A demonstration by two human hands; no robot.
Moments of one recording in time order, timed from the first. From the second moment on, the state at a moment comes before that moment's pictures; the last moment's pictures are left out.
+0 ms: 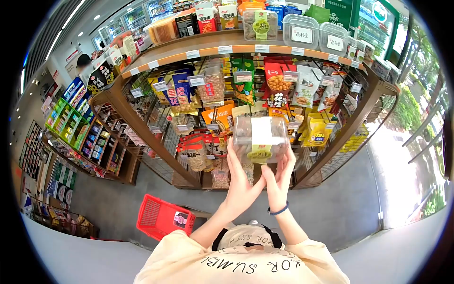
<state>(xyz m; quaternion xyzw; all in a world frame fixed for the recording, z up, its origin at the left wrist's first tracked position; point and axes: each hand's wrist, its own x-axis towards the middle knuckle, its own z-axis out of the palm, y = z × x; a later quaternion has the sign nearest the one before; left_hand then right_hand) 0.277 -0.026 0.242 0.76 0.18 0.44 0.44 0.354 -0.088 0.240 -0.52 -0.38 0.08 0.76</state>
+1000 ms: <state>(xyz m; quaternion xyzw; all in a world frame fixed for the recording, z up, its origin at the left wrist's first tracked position) 0.438 0.176 0.417 0.81 0.09 0.48 0.33 0.544 0.092 0.408 -0.52 -0.49 -0.08 0.69</state>
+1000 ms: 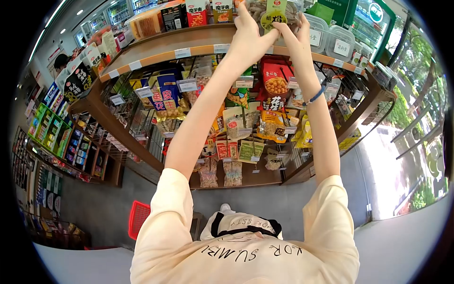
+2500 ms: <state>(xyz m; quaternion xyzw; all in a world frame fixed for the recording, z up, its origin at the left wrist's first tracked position) 0.469 0.235 0.414 0.90 0.20 0.40 0.02 0.587 0.117 0.409 -0.65 -0.54 -0.25 0.48</state>
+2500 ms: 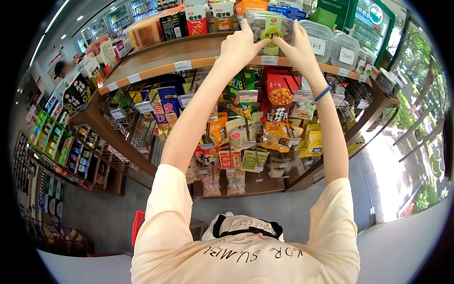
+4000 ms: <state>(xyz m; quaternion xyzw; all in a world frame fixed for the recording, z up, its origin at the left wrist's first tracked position) 0.208 -0.094 0.053 0.85 0.38 0.01 0.36 0.468 -0.217 -0.197 -0.66 -0.22 0.70 0.16</state>
